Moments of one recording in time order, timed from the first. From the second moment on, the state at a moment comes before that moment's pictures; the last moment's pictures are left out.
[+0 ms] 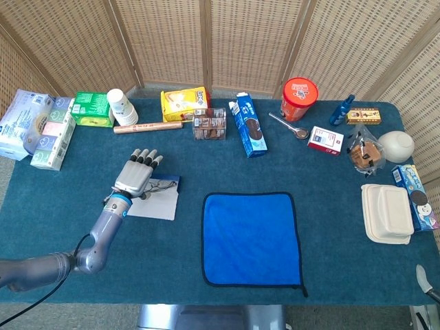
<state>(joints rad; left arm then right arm) -0.90 -1.56 -0.11 -1.33 0.73 0.90 0.68 -0.21 -1.10 0.08 -1.63 -1.50 1.75 0.31</state>
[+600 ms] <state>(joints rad) -0.96 -1.61 -0.15 -1.20 0.65 0.84 0.71 -0.22 -1.11 0.08 -1.63 -1.50 1.76 0.31</state>
